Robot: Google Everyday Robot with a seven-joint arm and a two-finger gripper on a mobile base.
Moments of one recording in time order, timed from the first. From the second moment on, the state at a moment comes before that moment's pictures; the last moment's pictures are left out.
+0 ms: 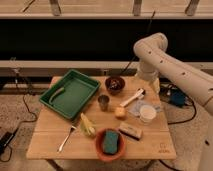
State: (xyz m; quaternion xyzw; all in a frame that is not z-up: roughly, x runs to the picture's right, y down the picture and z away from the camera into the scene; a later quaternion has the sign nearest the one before) arm 0.220 -0.001 0.757 -0.31 -0.08 -0.42 0.85
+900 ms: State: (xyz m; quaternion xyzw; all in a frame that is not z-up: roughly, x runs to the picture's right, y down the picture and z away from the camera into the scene) arm 0.235 -0.001 0.801 -0.31 -0.11 -0.41 0.85
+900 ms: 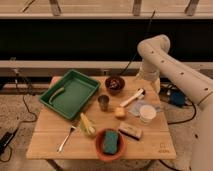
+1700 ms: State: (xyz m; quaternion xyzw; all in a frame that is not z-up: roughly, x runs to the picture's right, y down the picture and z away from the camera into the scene) arm 0.250 0.089 0.837 -0.32 -0.19 -0.35 0.86
